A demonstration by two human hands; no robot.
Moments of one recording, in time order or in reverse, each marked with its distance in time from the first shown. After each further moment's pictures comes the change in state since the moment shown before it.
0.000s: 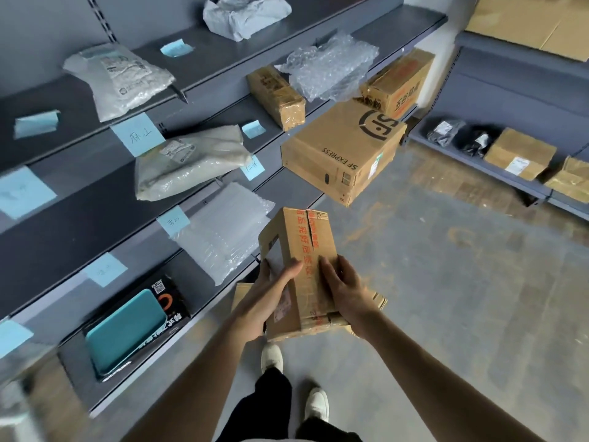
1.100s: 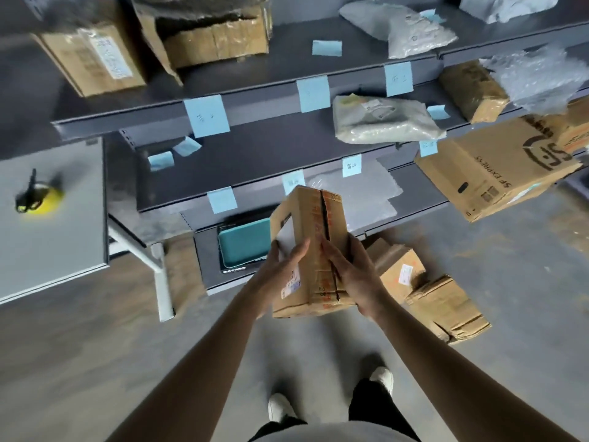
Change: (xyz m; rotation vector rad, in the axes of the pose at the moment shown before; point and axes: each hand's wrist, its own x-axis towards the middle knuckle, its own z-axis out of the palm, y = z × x) left_hand -0.257 -0.149 -0.267 -0.181 0.369 0.046; right_hand -0.146 0.049 0.347 -0.174 -0.421 -0.187
